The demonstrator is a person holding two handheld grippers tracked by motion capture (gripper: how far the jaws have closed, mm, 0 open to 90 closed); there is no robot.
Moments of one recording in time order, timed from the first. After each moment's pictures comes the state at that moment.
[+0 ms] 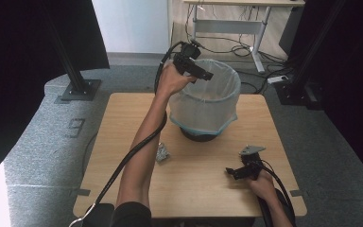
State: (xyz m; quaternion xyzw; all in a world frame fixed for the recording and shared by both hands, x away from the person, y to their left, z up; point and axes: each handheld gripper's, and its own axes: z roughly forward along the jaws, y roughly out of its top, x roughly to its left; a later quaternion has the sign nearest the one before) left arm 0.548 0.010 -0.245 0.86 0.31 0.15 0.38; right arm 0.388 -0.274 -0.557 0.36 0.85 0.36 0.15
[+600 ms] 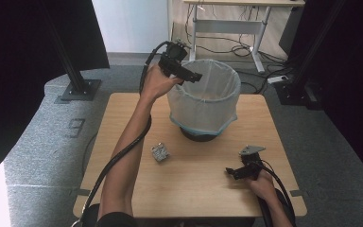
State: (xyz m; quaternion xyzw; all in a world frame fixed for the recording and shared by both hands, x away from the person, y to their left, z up) left arm 0.519 0.048 -0.231 0.85 0.30 0.16 0.40; right arm 0.388 -0.274 -0.557 0.36 0.85 0.36 0.15
